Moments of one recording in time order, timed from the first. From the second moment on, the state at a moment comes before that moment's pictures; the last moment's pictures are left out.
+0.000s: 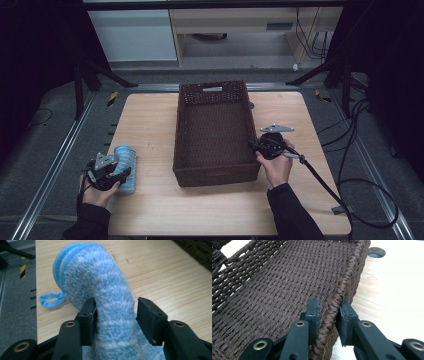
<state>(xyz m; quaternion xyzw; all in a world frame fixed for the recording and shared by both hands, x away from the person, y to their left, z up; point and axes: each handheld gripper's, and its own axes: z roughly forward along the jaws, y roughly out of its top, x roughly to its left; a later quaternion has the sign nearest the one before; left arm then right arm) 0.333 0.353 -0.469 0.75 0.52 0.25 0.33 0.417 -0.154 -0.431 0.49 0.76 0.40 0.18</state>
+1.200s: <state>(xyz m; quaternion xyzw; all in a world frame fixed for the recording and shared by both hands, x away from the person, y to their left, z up) 0.375 0.234 -0.389 0.78 0.41 0.21 0.42 0.418 -0.155 -0.431 0.48 0.76 0.40 0.18</state>
